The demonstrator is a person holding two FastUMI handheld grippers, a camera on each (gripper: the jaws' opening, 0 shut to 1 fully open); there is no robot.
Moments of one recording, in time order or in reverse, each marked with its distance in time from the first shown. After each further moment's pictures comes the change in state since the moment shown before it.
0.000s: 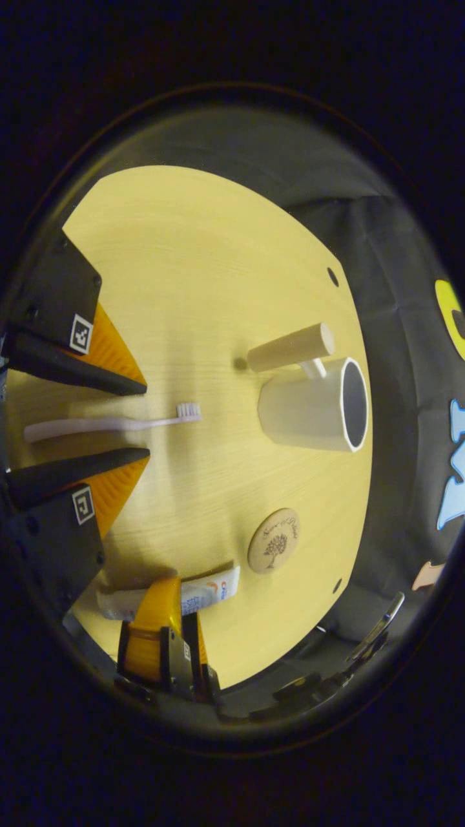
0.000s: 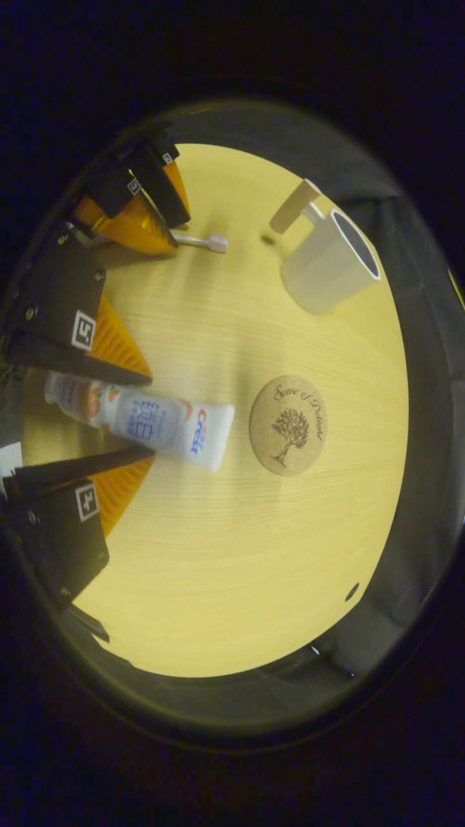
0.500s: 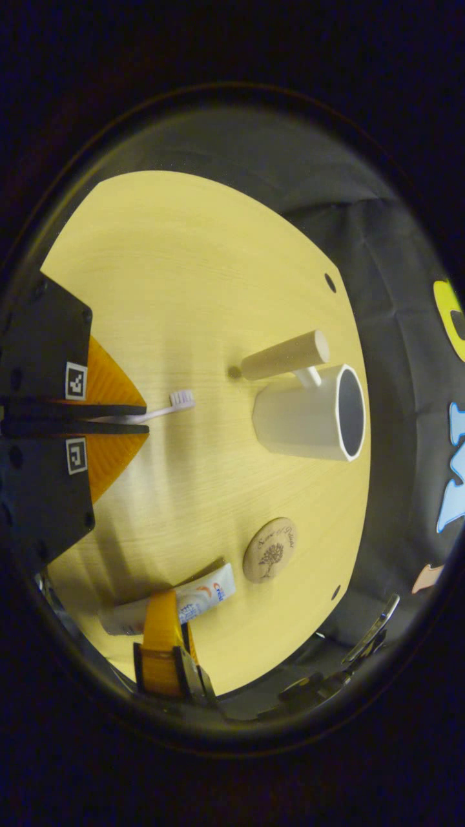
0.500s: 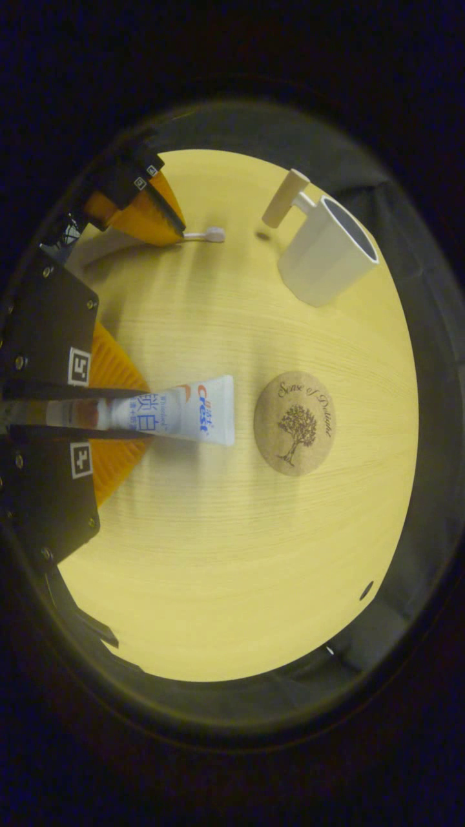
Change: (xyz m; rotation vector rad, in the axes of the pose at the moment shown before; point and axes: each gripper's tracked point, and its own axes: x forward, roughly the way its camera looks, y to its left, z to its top) left arm 0.005 0.007 0.008 0.011 -0.030 0.030; right arm -0.011 0.004 0.005 0.101 0.020 0.023
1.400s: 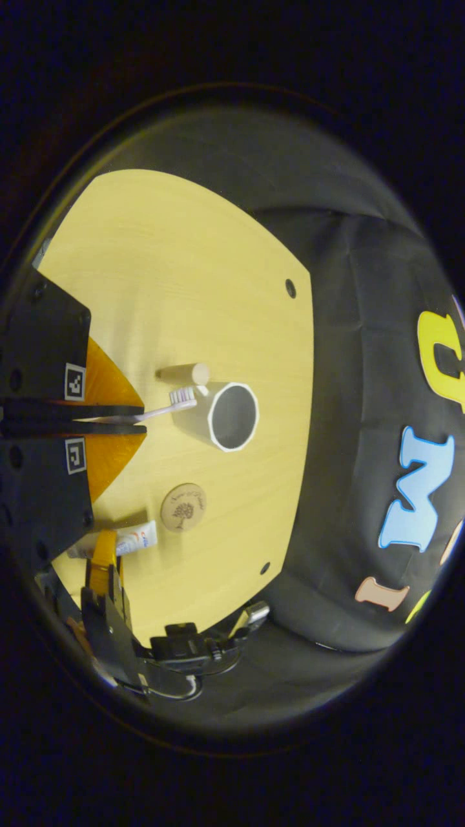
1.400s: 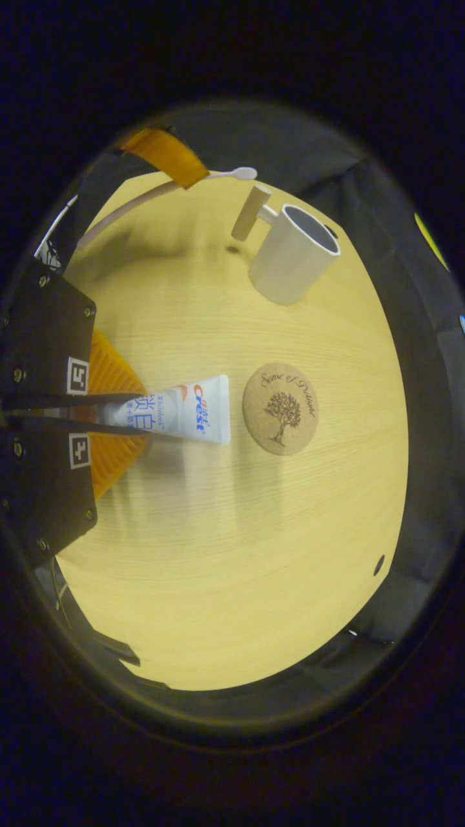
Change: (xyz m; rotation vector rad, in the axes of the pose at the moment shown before) left arm -0.089 0.001 0.111 -0.122 -0.223 -0.137; right arm -0.013 0.001 0.010 0.088 -0.053 0.062
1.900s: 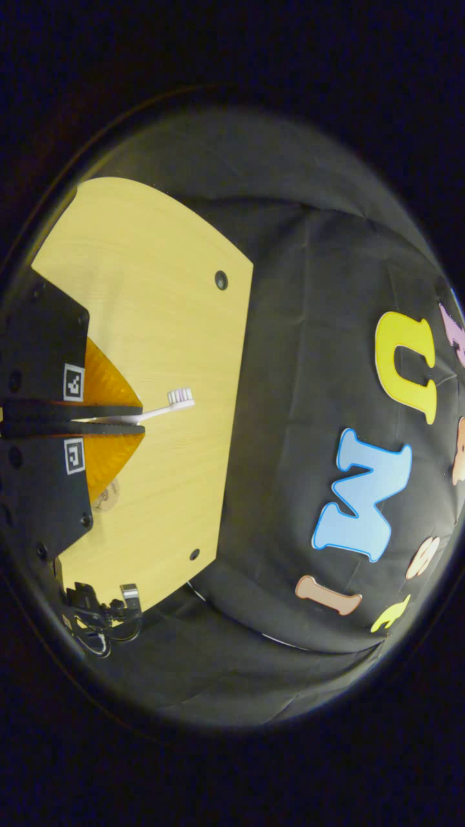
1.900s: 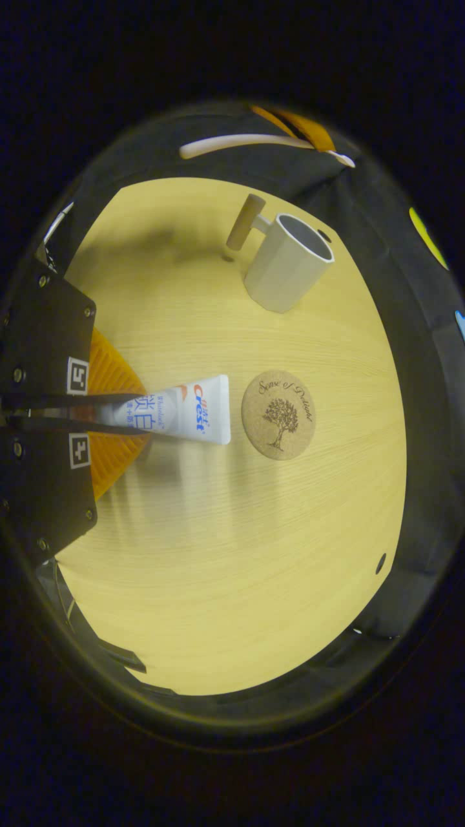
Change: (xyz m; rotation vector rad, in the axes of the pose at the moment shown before) left arm 0.009 0.002 0.149 -0.028 -0.224 -0.088; right arm -0.001 0.006 0.000 0.023 -0.013 0.028
